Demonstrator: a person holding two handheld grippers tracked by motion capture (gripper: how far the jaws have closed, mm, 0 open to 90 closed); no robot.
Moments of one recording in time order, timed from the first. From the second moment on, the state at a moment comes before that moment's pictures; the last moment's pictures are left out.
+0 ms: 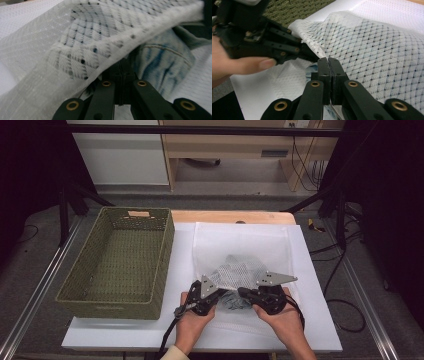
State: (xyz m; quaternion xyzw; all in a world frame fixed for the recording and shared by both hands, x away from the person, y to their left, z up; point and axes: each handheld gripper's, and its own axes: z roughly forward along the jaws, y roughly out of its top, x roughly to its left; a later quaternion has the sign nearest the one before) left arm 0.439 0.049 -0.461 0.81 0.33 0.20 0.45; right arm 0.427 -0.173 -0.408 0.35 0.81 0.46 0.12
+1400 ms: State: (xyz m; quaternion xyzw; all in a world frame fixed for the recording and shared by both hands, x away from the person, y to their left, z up) left arm 0.410 0.009 -0.481 0.84 0.28 0.17 0.42; right arm 0.429 -0.176 -0.391 0.35 0.81 0.45 0.14
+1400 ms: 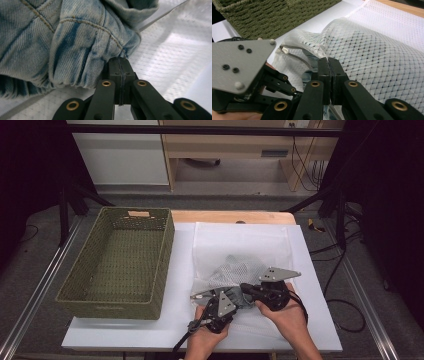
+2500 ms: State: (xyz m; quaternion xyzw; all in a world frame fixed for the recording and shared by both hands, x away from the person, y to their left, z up) left arm 0.438 0.011 -0.478 0.82 0.33 0.19 0.43; right arm 0.421 -0.176 -0.415 0.35 0.82 0.44 0.13
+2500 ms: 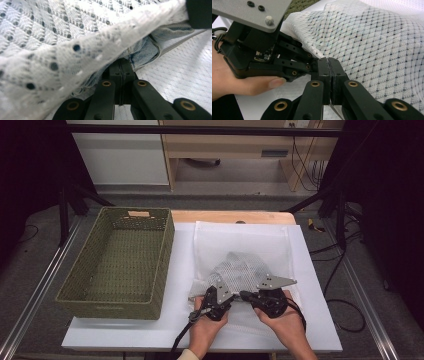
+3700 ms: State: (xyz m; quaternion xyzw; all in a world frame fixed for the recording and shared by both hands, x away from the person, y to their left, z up) left arm 0.457 0.010 -0.474 0.81 0.35 0.19 0.43; right arm 0.419 -0.176 -0.416 0.35 0.82 0.44 0.13
